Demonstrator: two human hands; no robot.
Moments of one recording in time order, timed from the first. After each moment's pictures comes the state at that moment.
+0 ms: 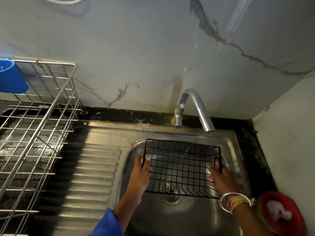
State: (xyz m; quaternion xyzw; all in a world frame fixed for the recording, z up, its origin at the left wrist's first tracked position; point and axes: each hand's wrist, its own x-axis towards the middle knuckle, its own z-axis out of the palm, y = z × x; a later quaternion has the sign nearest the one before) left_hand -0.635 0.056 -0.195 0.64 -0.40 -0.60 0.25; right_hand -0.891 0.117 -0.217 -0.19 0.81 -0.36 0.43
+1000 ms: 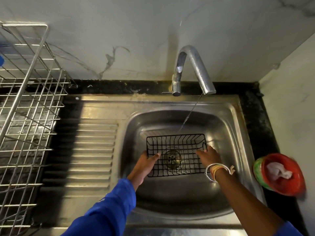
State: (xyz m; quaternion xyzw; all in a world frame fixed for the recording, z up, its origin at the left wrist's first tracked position) left_hand -0.628 0.087 -0.277 0.66 -0.38 -0.64 0.04; right_hand -0.868 0.130 -0.276 -0.23 0.87 -0.14 0.41
